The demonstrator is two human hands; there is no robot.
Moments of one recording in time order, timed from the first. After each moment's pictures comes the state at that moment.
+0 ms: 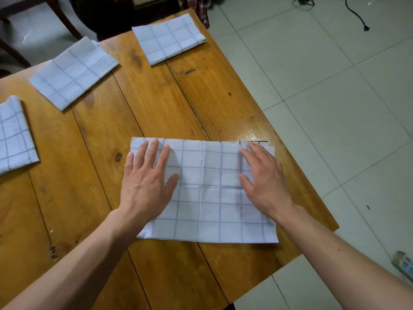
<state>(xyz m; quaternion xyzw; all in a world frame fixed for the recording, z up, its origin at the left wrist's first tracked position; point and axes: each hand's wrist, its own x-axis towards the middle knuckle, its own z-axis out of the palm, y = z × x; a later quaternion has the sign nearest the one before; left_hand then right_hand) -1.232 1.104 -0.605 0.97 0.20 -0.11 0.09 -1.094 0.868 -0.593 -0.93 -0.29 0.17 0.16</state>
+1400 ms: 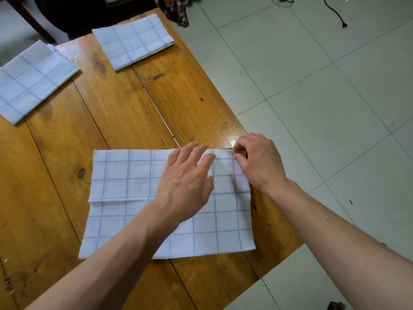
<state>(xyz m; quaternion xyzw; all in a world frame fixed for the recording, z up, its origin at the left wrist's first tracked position) -1.140 1.013 -0.591 0.99 0.04 -0.04 0.16 -1.017 0.858 -0.592 -0.93 -0.29 0.10 0.19</state>
